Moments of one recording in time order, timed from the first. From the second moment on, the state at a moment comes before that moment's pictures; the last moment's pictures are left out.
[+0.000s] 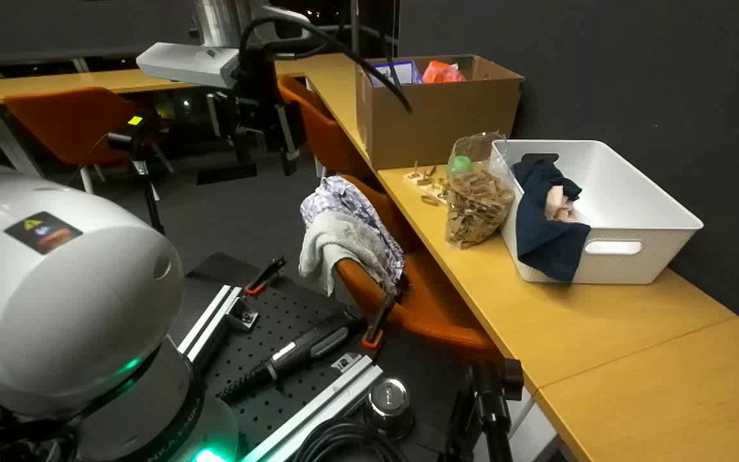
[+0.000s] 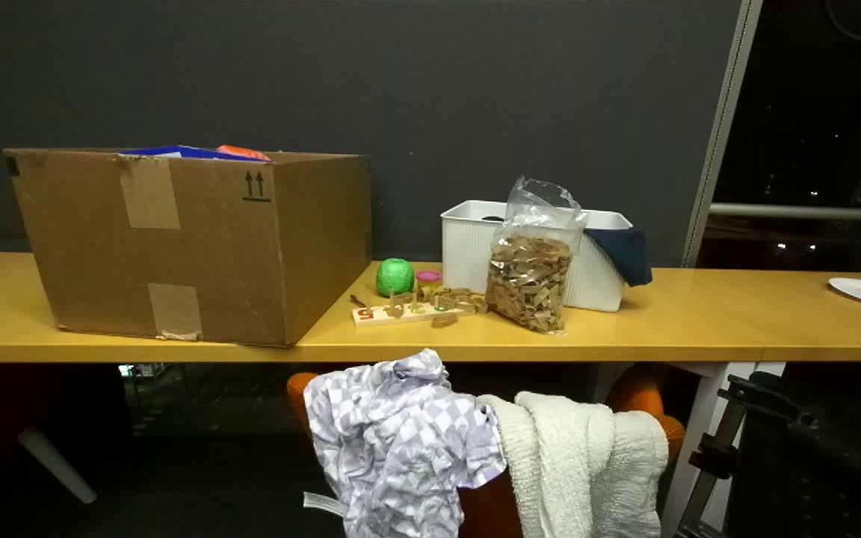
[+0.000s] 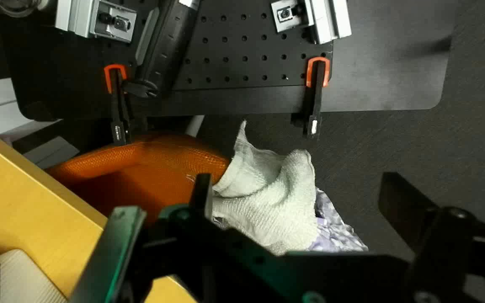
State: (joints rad) arm 0.10 -0.72 0.15 -2.80 0.07 2.08 0.16
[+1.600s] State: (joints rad) arm 0.12 0.00 -0.06 -2.37 0.45 2.39 -0.18
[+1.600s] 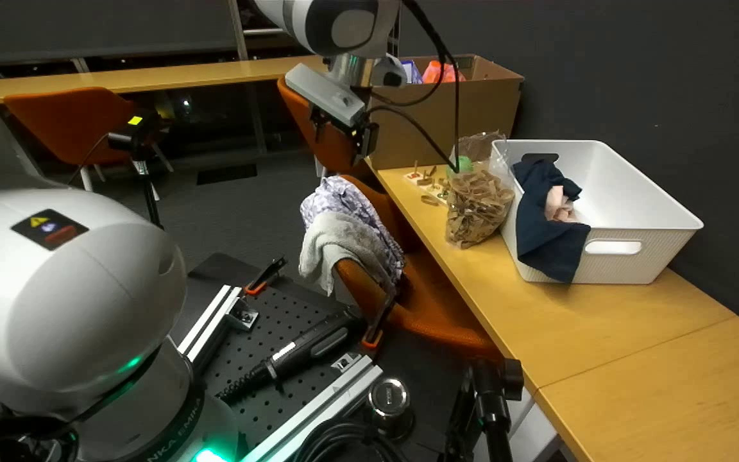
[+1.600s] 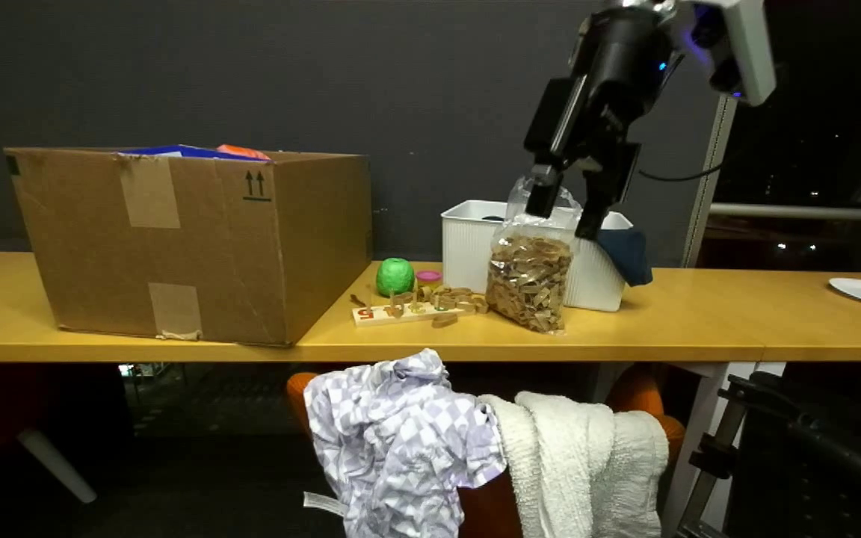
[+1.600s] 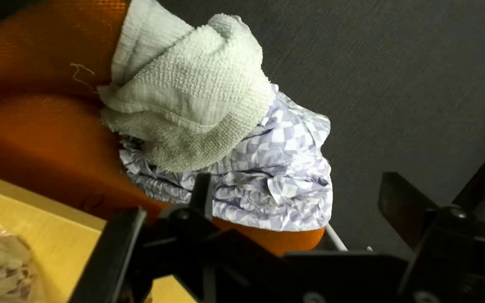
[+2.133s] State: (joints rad) arm 0.04 0.46 0.02 -2.03 0.49 2.33 -0.17
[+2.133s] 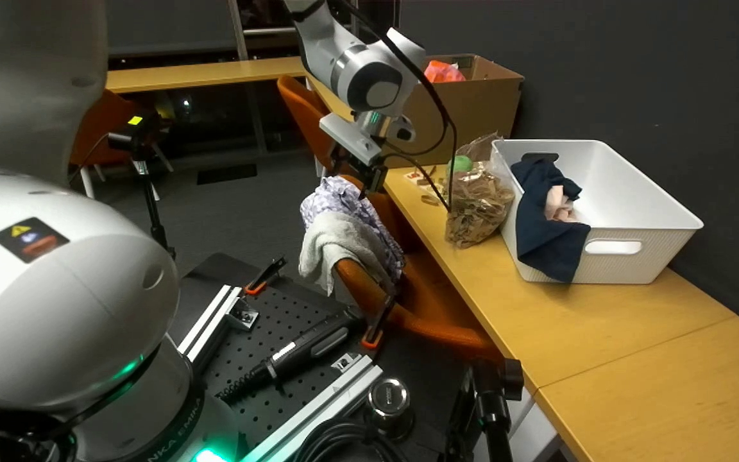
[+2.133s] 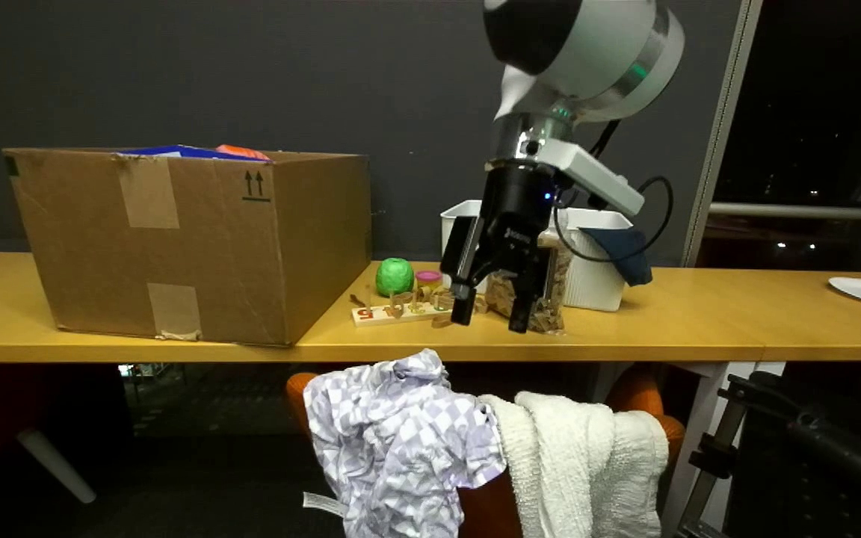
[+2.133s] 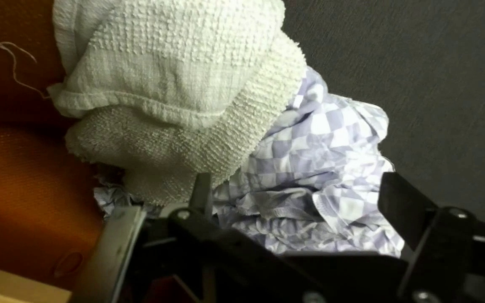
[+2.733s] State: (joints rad) arm 0.00 0.73 0.07 -1.75 0.49 2.10 -0.09
